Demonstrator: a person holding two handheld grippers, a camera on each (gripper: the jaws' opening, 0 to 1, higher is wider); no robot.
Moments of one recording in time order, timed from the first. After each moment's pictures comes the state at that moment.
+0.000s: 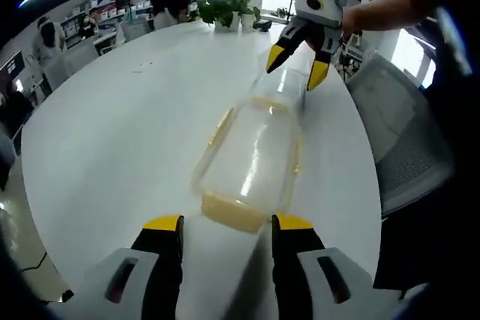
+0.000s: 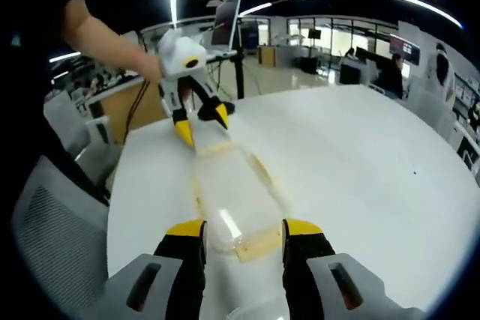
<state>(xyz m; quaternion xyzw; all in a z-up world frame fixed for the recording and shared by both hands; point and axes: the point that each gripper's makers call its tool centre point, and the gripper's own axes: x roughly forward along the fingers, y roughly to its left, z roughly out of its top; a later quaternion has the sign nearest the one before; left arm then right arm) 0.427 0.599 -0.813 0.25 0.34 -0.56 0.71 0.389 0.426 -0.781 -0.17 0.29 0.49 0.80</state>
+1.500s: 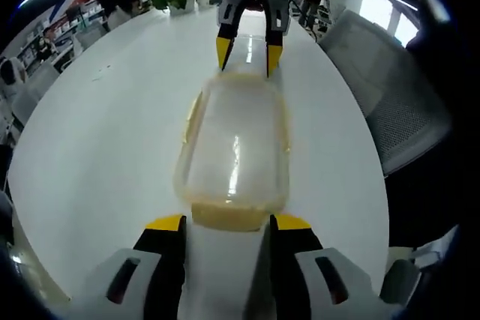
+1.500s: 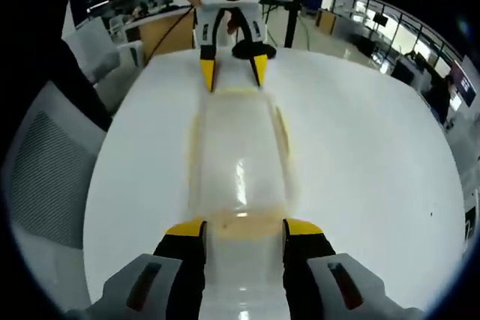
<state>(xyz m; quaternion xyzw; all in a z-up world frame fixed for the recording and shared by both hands) 0.419 0.586 -0.829 0.34 0.34 -0.61 0.62 0.398 0.421 -0.822 -0.32 0.35 0.56 0.68</state>
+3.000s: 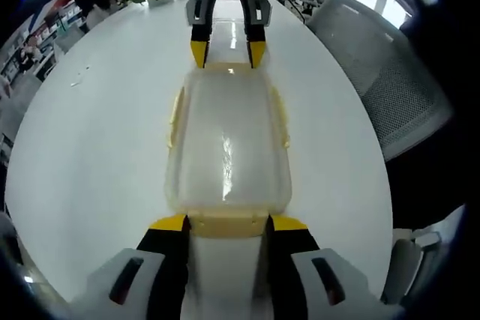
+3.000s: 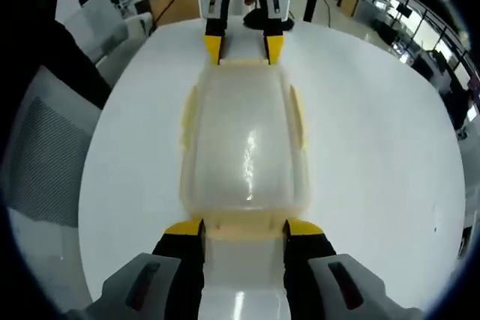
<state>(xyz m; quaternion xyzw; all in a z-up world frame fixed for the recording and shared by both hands) 0.417 0.577 -0.840 0.39 0.35 -0.63 0.58 0.401 0.421 -0.843 -0.37 0.40 0.57 0.61</state>
